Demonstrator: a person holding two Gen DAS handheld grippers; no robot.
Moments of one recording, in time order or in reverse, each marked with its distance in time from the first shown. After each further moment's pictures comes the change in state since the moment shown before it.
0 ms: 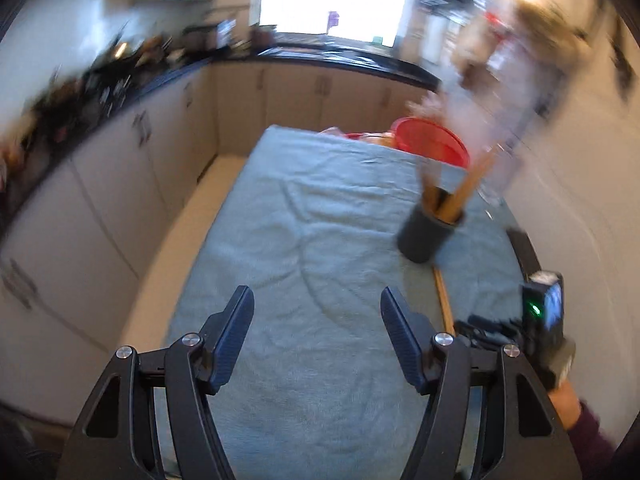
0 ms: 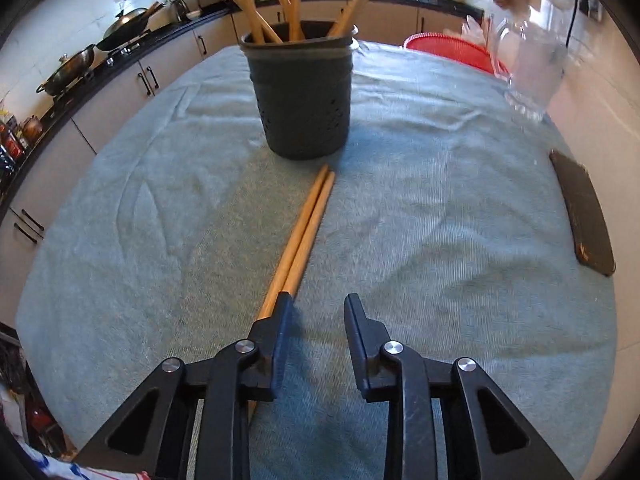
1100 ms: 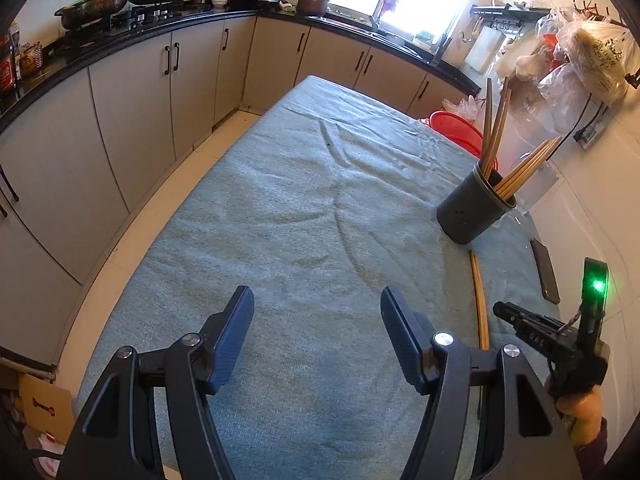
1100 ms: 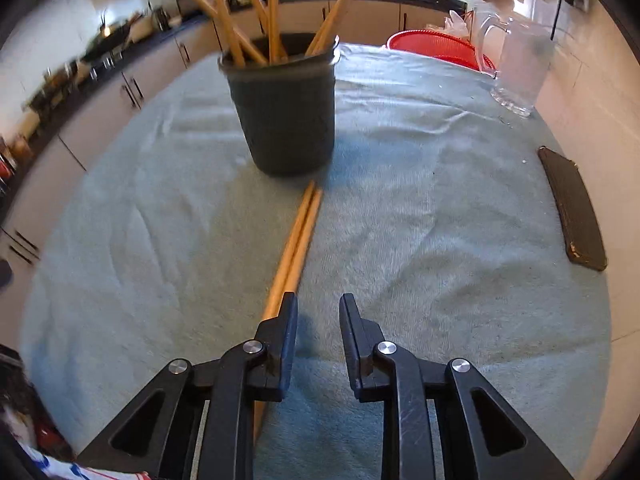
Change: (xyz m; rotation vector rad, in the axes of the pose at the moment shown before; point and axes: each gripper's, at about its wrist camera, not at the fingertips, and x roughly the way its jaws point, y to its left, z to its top) left arm 0.055 0.039 -0.054 -0.166 0.057 -0.001; right arm -0.005 -0.007 0.014 0.080 0.014 -0.009
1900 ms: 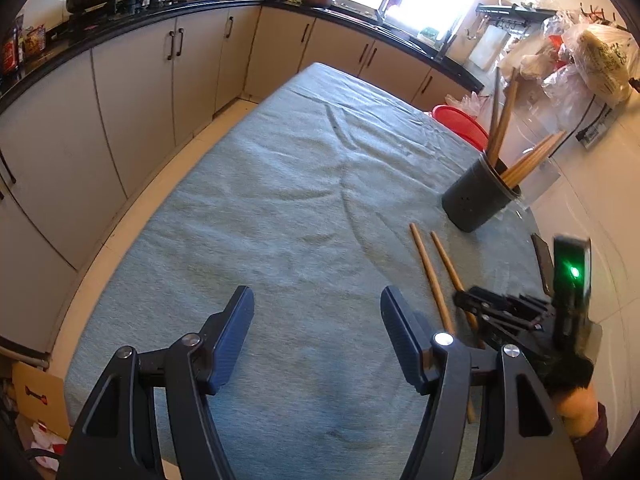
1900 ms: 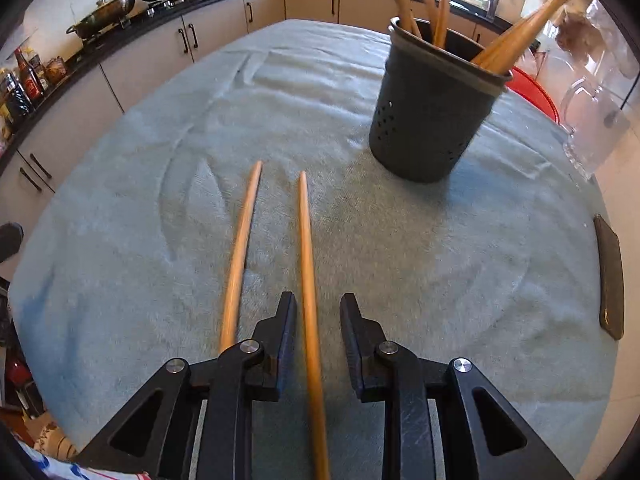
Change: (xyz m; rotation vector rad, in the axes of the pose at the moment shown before) left arm 0.010 0.003 -0.014 -0.021 0.033 -0.015; right arm 0.026 0.082 0.002 -0.256 0.052 0.016
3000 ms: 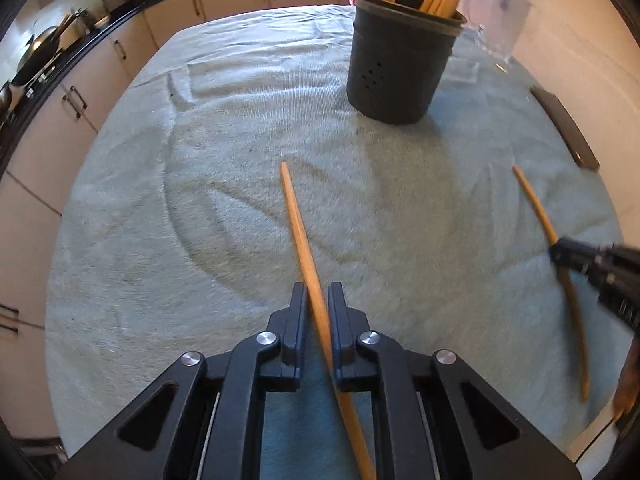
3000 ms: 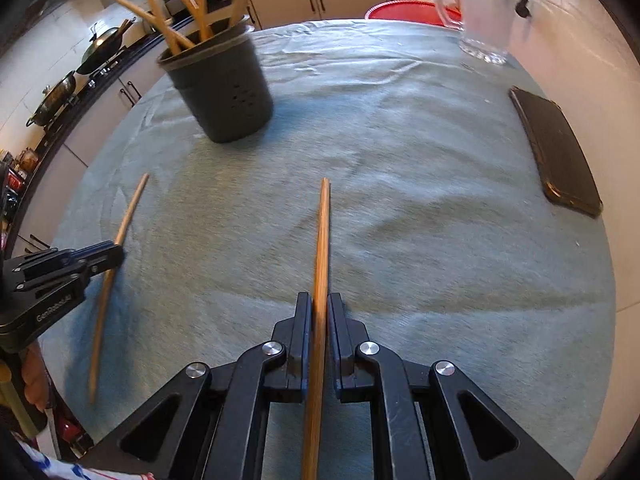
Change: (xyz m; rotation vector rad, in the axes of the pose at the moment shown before) left arm 0.108 -0.138 -0.013 0.456 0.252 0.117; right arm -0.031 -0.141 -0.073 0.316 0.008 0.068
